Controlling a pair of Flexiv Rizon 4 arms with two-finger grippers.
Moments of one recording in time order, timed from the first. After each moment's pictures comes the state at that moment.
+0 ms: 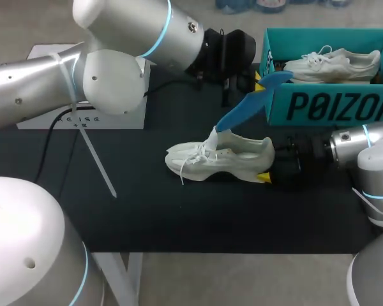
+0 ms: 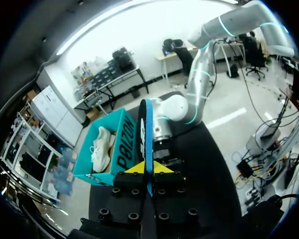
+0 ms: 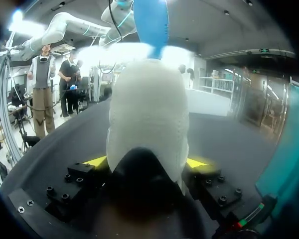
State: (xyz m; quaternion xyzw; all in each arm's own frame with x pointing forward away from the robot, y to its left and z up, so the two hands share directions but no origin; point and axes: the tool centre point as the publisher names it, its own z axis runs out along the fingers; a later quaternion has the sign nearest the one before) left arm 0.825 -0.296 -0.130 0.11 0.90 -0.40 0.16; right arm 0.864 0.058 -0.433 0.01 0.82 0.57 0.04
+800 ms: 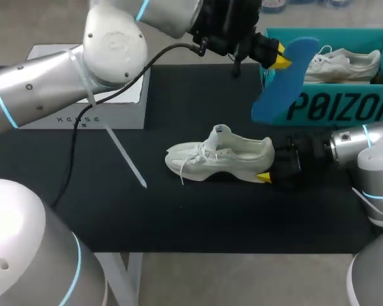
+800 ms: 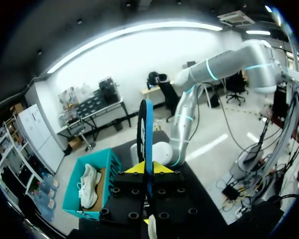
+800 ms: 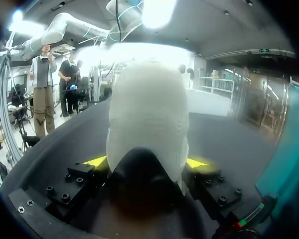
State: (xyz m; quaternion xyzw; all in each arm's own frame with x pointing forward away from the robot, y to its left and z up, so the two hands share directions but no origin) left arm 0.792 -0.333 -0.046 0.17 0.83 -0.52 0.05; right arm 0.864 0.058 -0.433 0.01 0.82 0.57 0.04
